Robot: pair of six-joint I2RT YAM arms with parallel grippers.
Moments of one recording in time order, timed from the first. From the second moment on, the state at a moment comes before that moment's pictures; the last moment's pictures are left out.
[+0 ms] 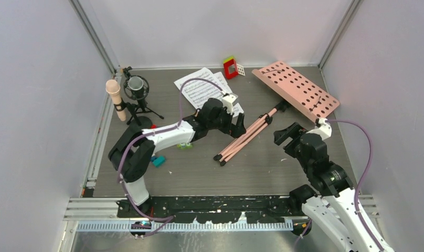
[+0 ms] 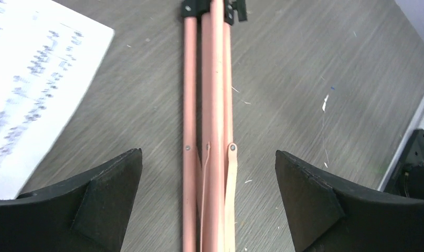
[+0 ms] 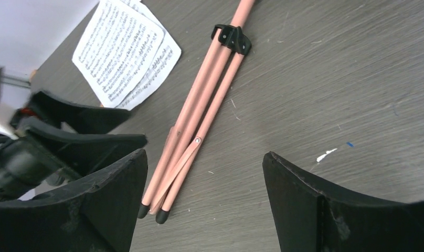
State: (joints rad) left arm -0.79 1.79 1.15 0.14 0.26 -0.28; right arm 0.42 0.46 0.65 -0.66 0.34 0.83
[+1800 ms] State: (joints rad) left arm -0.29 0.94 0.60 -0.21 -0.70 -0.51; right arm 0.42 0.46 0.64 -0.75 0.29 0.87
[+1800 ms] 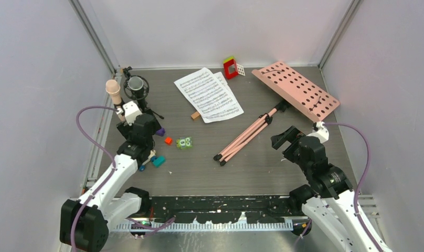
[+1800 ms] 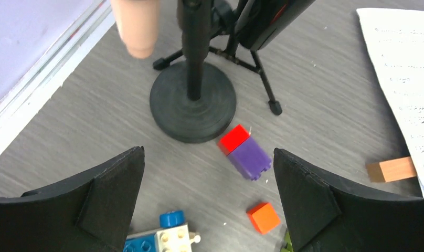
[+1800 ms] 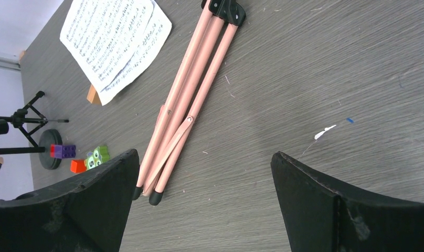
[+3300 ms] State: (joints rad) left arm -0.08 1.51 0.55 0.79 -0.82 -0.14; right arm 0.42 0.49 0.62 -0.73 0.29 0.86
